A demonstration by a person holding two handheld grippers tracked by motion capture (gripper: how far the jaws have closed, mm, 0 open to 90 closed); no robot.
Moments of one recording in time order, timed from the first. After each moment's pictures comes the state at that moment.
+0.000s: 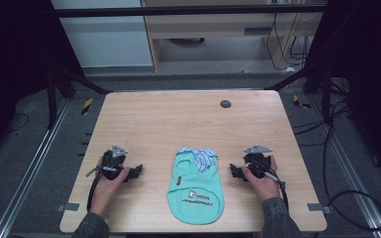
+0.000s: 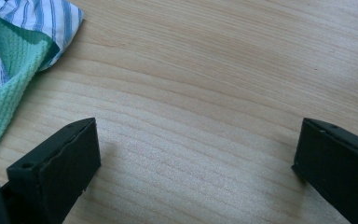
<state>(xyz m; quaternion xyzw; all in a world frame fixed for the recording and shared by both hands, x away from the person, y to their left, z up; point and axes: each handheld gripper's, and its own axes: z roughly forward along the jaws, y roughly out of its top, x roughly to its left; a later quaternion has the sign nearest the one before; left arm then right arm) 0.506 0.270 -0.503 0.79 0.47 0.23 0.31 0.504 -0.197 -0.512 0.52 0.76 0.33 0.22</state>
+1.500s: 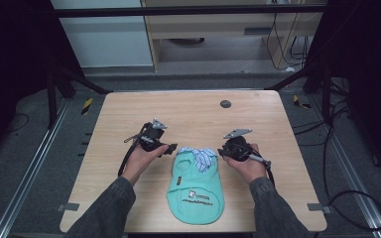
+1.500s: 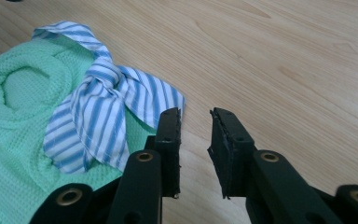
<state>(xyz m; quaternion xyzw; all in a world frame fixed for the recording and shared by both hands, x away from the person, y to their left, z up) 0.582 0.152 -0.455 0.85 0.39 0.16 0.33 0.536 -0.142 -0.463 0.42 0.82 0.34 0.17</state>
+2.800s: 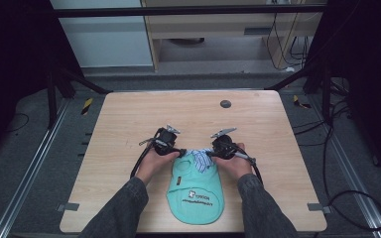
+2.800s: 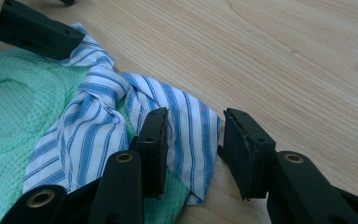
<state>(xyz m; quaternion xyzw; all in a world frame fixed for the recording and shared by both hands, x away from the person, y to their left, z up) 0.585 0.121 -0.487 0.86 0.39 0.12 0.30 0.560 -0.111 -0.491 0.44 0.83 0.32 0.13</state>
